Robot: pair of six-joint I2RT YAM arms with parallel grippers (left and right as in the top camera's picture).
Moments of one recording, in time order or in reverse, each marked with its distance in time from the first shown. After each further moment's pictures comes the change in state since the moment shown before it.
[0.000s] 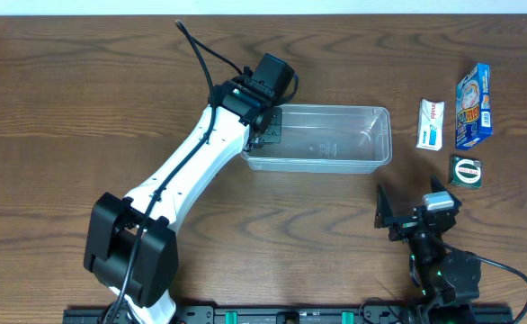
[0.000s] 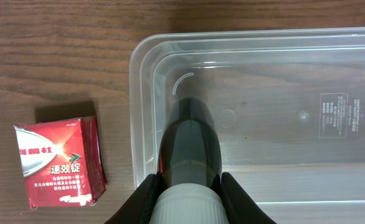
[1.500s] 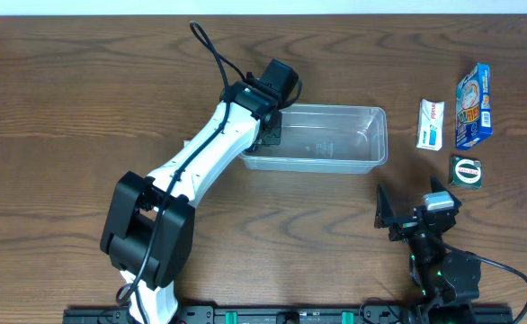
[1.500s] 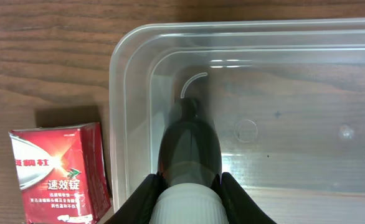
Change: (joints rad) left arm 0.000 0.103 0.000 0.024 -0.068 -0.008; right arm 0.000 0.000 0.000 0.000 0.000 0.000
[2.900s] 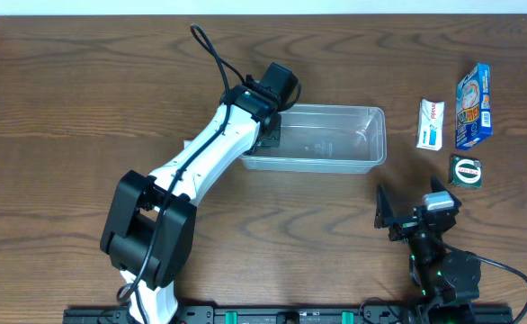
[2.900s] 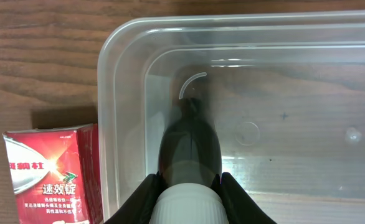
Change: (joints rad) left arm 0.000 0.000 -0.033 0.034 -0.006 0.000; right arm 0.000 0.000 0.000 0.000 0.000 0.000
